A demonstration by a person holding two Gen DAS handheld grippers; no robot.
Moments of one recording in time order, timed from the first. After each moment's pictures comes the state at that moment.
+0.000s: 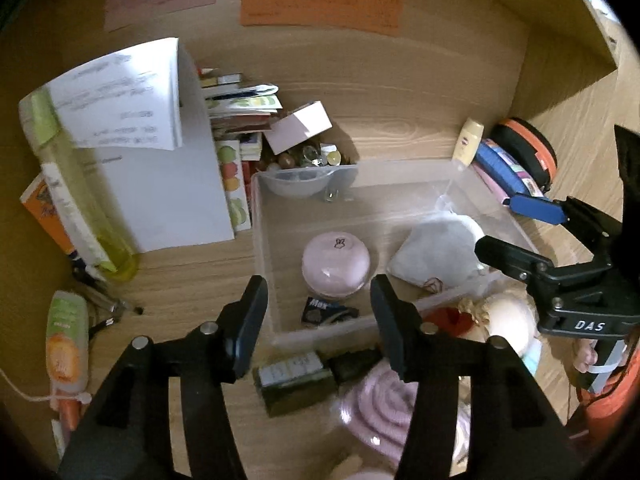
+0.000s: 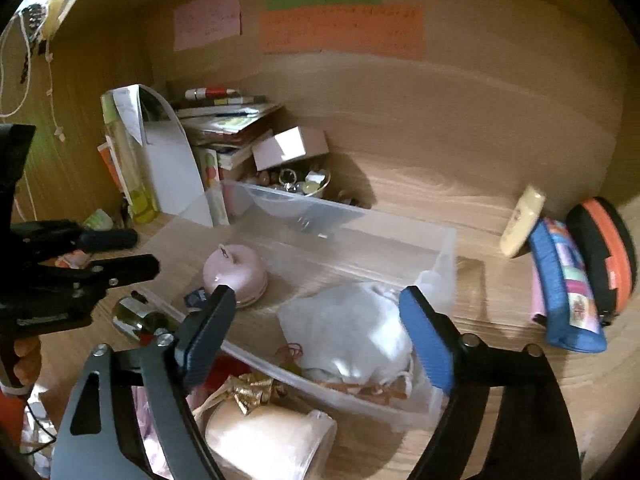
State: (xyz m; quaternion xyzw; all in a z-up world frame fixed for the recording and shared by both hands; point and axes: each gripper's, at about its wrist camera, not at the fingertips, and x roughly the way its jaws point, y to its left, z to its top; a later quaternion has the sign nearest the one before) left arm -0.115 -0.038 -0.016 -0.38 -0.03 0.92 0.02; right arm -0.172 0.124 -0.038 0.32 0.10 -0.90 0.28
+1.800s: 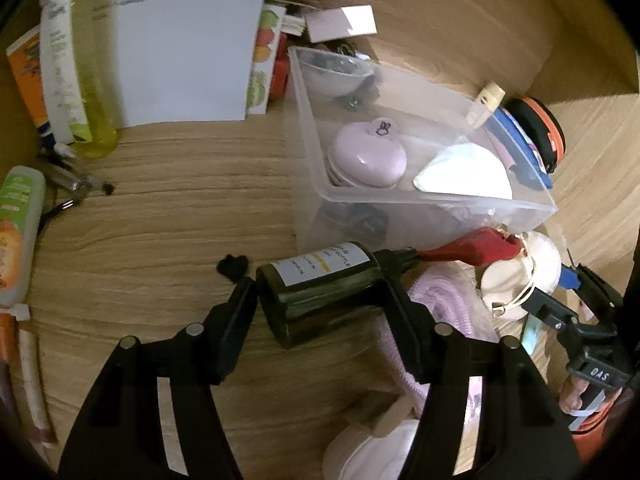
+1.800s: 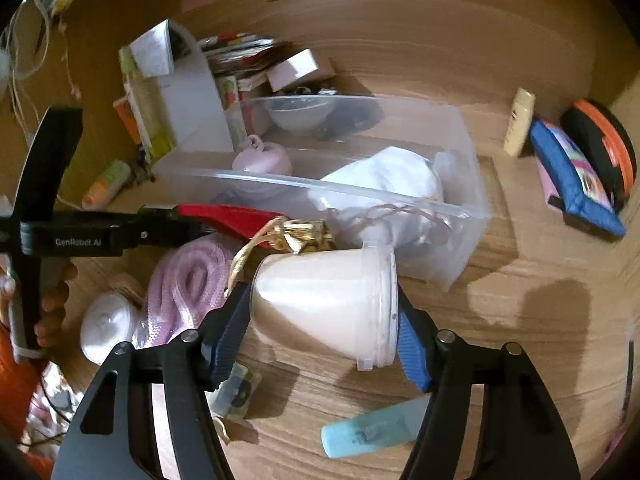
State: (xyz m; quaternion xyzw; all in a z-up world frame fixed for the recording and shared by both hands) left arm -0.098 -0.075 -0.084 -0.47 -0.13 0.87 0.04; right arm -0.110 0.149 -0.094 0.39 0.06 -0.88 0.27
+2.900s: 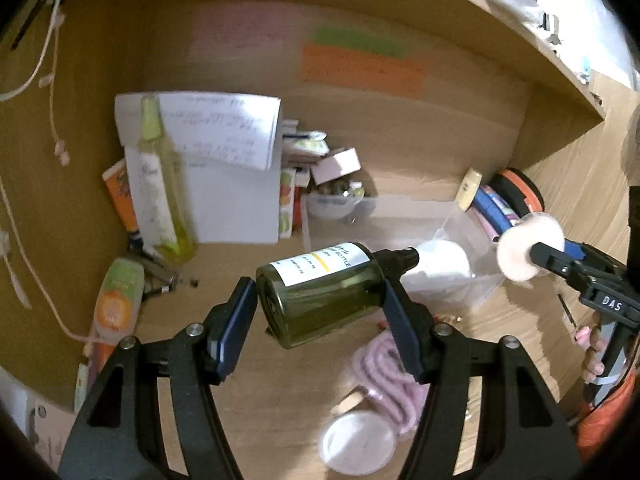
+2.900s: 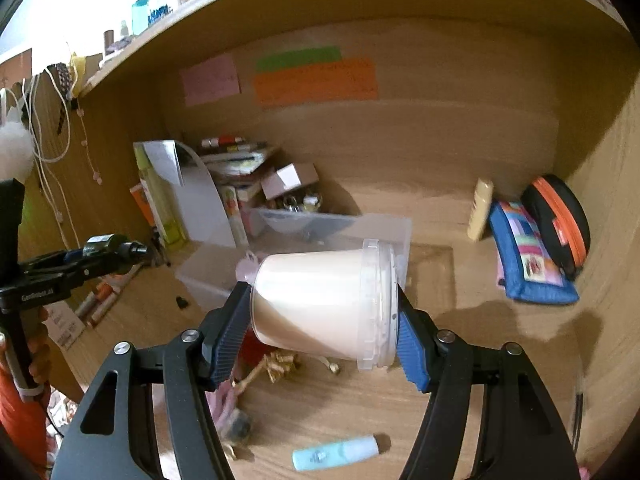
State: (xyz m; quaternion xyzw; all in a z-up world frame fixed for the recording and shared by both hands) left arm -0.037 -0.058 0.024 -0.32 -0.07 0.95 -0.02; right arm -0.111 0.185 0.000 0.29 0.03 -0.91 0.29
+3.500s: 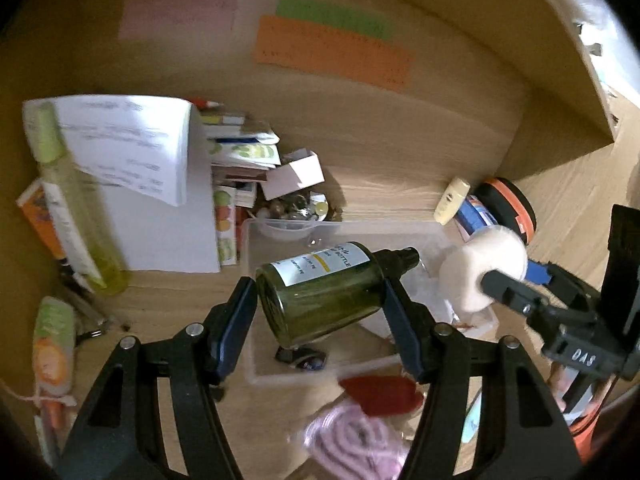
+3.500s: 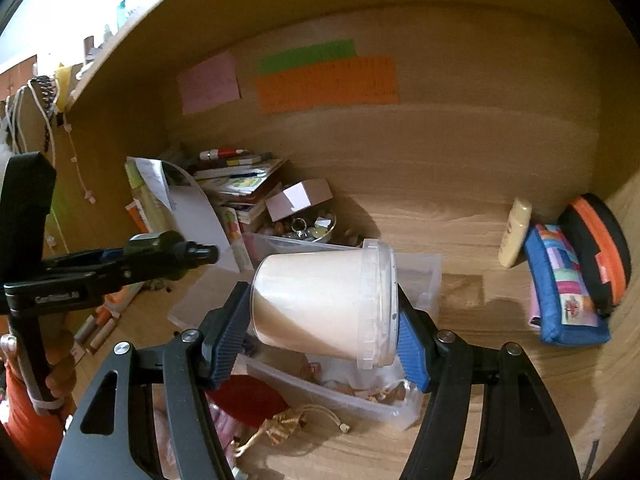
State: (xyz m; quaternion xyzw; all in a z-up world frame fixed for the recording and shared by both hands) left arm -0.134 -0.044 0.014 -0.35 -0.11 0.93 0.04; right arm -0.165 0.153 -0.006 0.30 0.02 -0.90 0.31
